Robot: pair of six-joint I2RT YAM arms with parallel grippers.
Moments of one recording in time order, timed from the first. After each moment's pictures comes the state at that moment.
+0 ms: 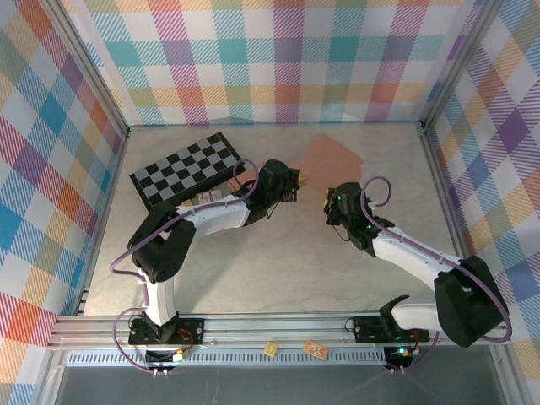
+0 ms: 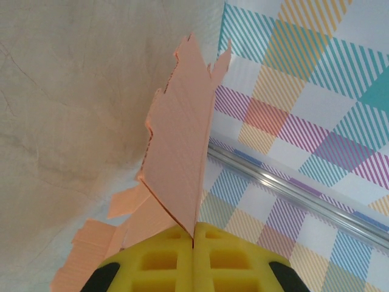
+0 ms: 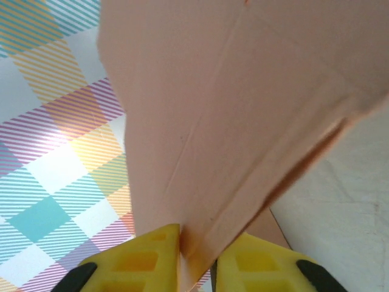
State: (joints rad) left arm -0.76 1.88 1.24 0.23 -0.14 -1.96; right arm 0.52 1.27 0.66 0.06 0.21 2.04
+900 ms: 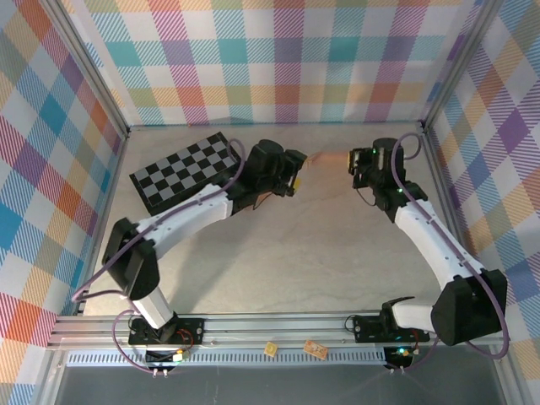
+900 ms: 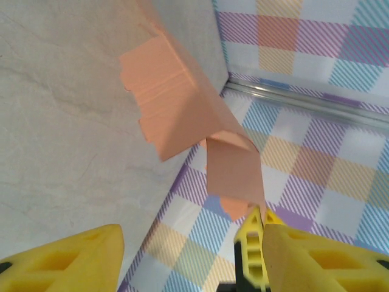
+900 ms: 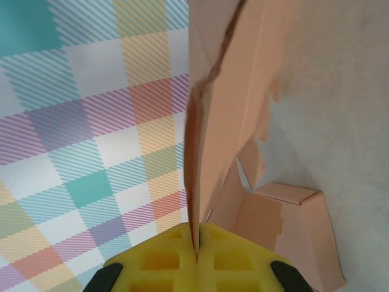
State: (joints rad) left arm -0.76 1.66 1.44 -0.27 0.03 -1.67; right arm 0.26 1.27 1.06 -0.25 -0.03 1.65
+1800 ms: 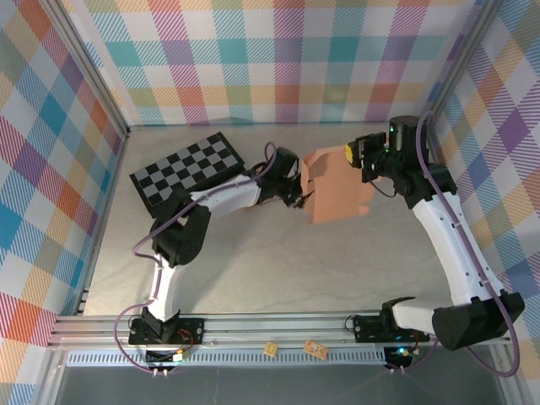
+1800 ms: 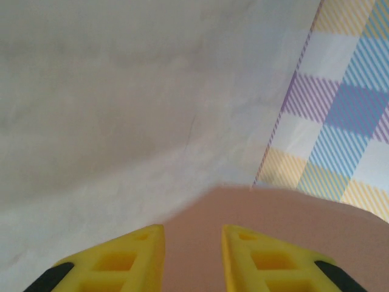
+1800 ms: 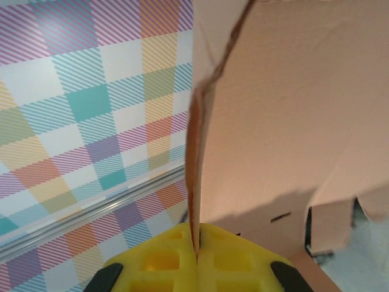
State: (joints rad) left arm -0.70 2.04 1.50 -0.20 0.51 -1.28; right arm 0.25 1.25 1.40 -0.68 -0.26 1.56
